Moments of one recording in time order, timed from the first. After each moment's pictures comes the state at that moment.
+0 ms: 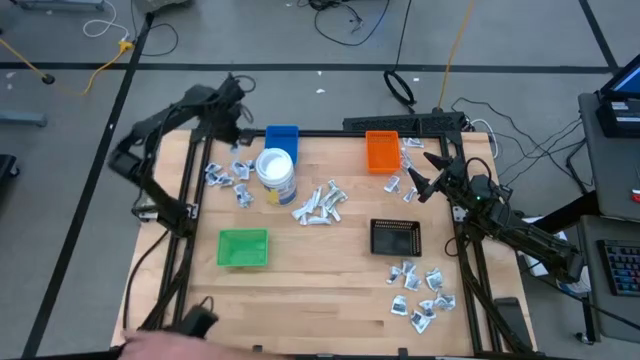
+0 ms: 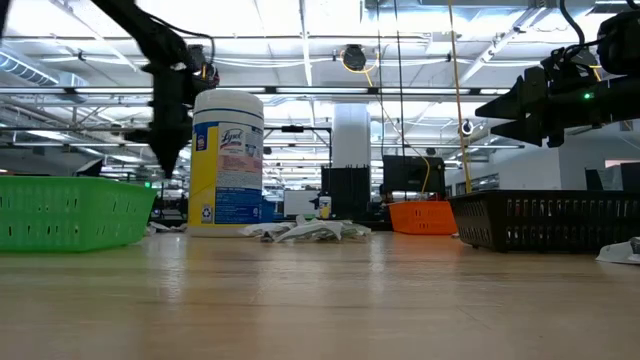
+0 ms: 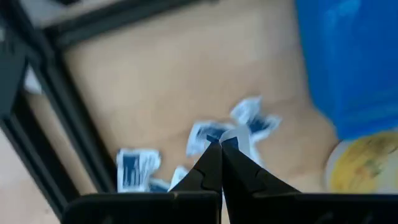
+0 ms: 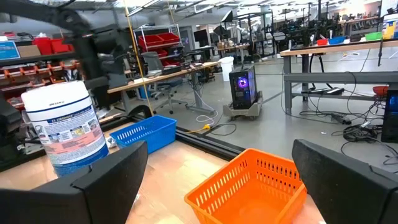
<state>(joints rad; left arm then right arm) 1.06 1.65 1.32 -1.14 0.04 -0.20 -0.57 0.05 0.01 0.08 0.16 0.17</state>
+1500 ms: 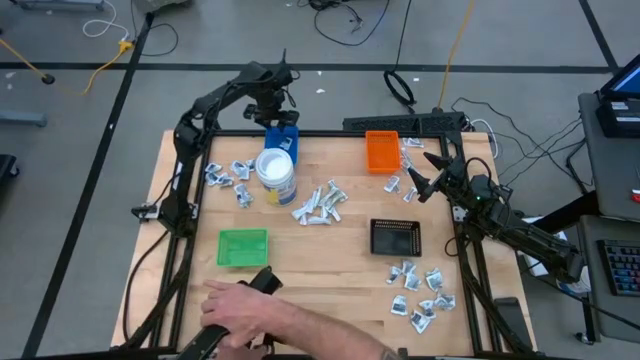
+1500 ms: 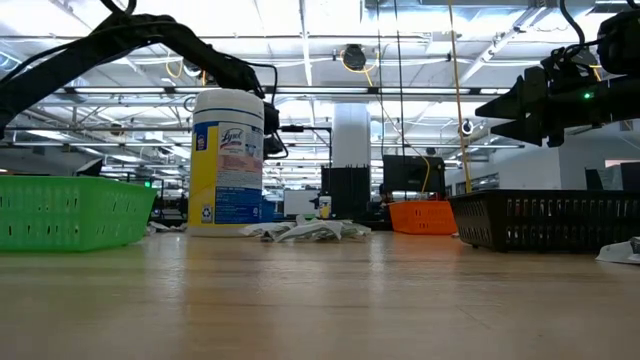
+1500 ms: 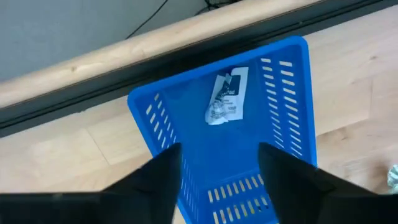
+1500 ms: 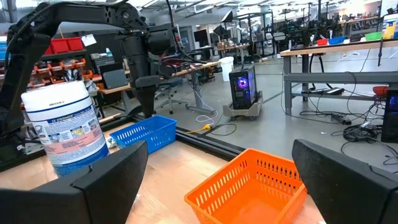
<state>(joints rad) 0.92 2.23 2.05 -1.38 0.18 -0.35 -0.57 0.05 0.01 0.08 0.16 0.17</state>
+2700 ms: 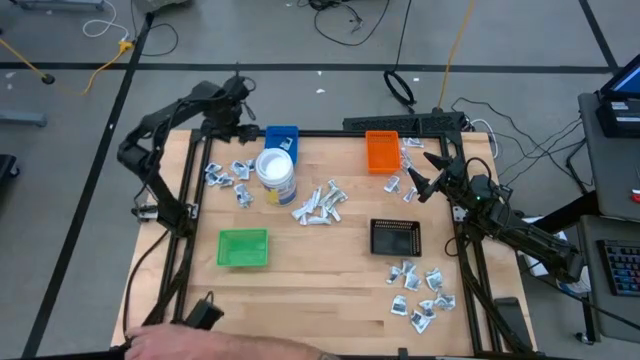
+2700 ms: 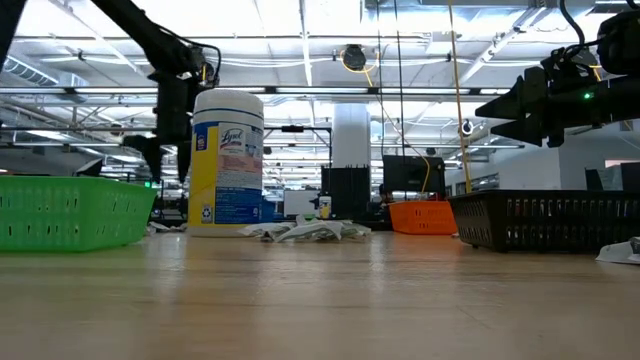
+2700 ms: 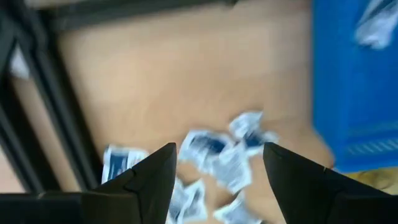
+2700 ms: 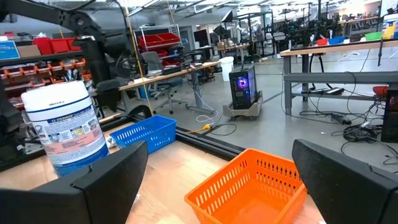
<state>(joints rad) 1.07 1.69 1.31 -1.15 0.04 -0.35 -0.57 0.05 0.01 0.08 0.16 0.17</state>
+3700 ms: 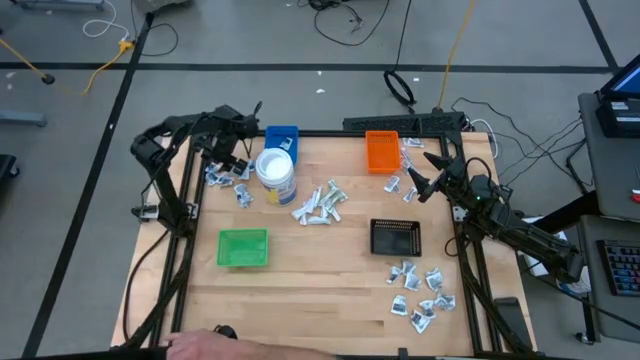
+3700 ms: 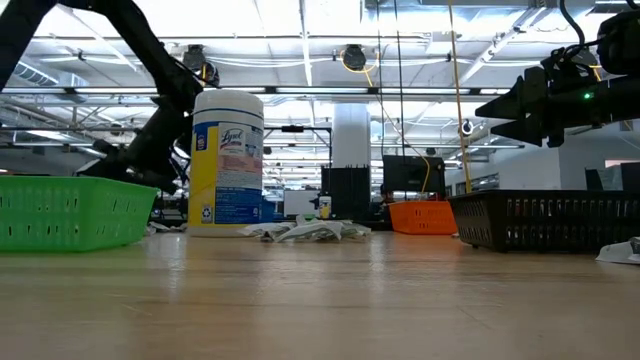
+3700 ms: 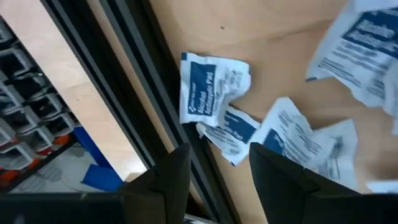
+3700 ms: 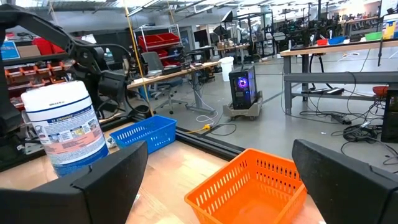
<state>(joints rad) 0.95 1.82 1.12 -1.33 -0.29 -0.41 -0.57 0.05 0.01 0.08 0.16 0.17</state>
